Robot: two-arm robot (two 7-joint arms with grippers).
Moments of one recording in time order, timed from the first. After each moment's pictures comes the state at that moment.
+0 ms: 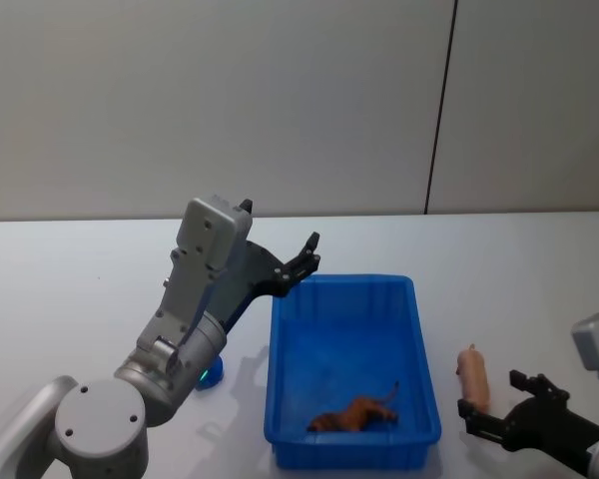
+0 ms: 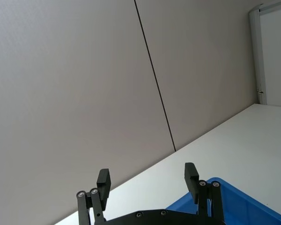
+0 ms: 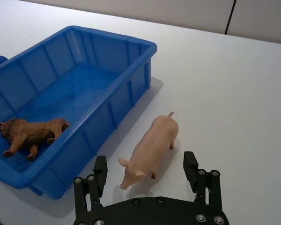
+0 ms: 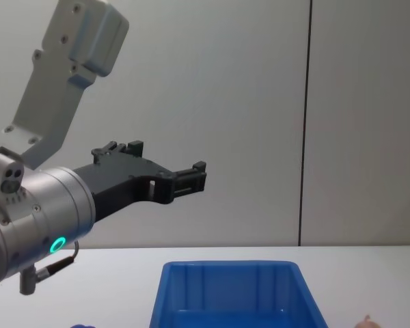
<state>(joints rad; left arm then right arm) -0.24 0.38 0.45 -1.63 -0.20 0.01 -0.01 -0.01 0.43 -0.26 -1.57 0.34 0.24 0.34</state>
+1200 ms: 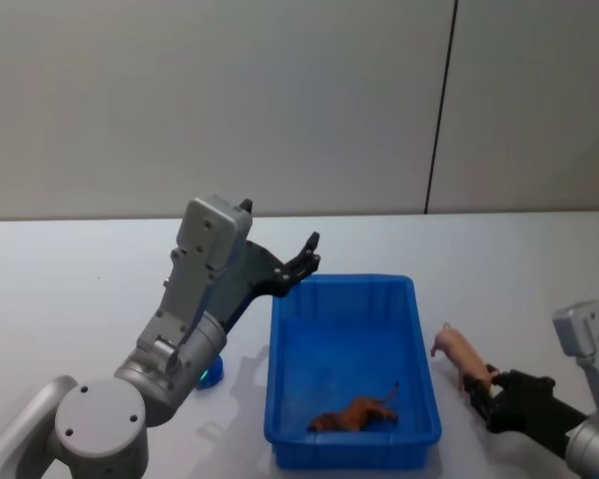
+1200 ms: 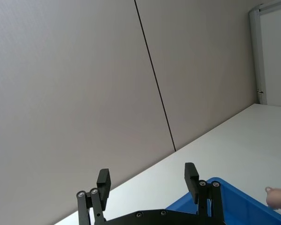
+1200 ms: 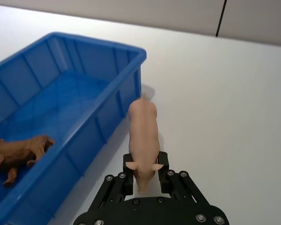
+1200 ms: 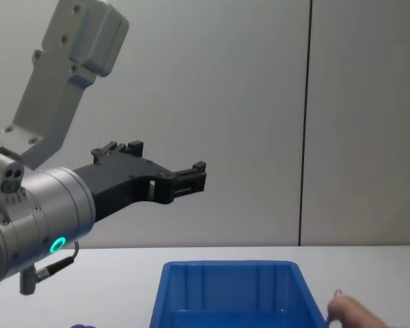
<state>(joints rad) -0.24 0.38 0.45 -1.63 -0.20 0.01 -0.01 0.05 0.37 -0.28 -1.49 0.31 0.23 0.29</state>
